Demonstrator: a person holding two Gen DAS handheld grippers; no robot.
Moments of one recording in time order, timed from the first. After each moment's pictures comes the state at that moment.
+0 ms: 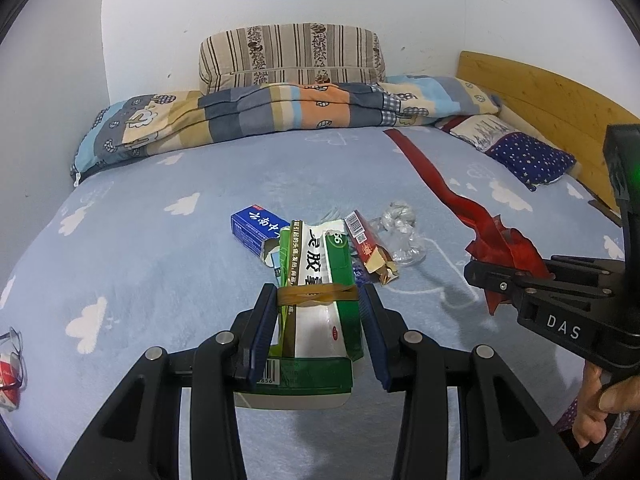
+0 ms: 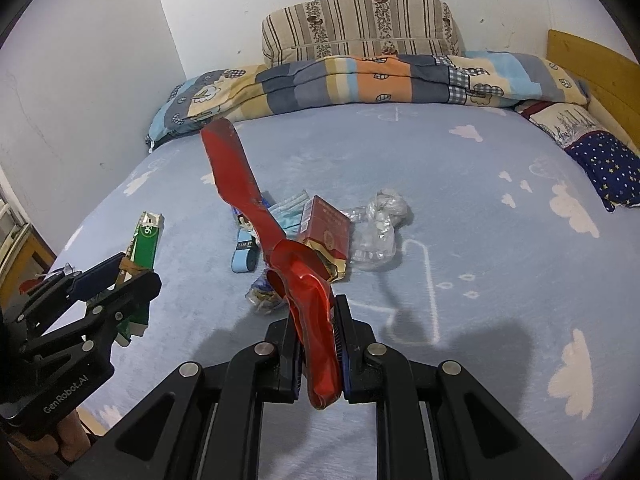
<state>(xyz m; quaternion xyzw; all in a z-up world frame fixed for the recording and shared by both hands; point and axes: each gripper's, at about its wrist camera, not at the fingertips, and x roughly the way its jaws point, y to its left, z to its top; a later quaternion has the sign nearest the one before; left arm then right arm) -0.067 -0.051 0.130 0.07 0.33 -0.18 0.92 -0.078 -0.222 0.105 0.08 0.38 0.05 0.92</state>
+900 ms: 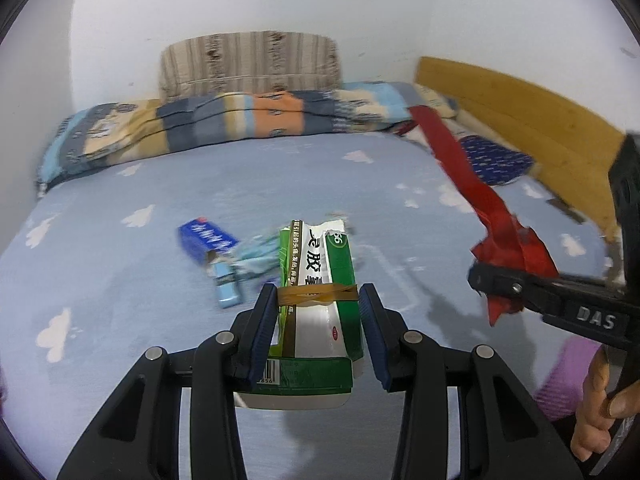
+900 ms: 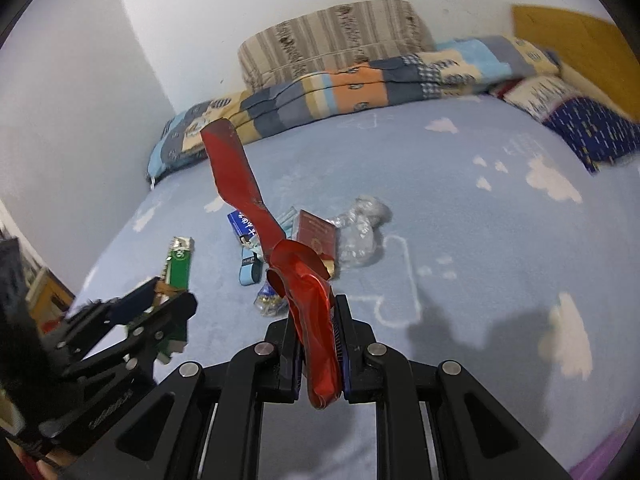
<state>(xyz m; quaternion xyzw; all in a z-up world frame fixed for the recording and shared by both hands) -0.090 -0.084 0.151 0.05 0.32 -0.27 0.91 -0.126 -0.262 0.126 0.17 0.35 0.04 0.92</state>
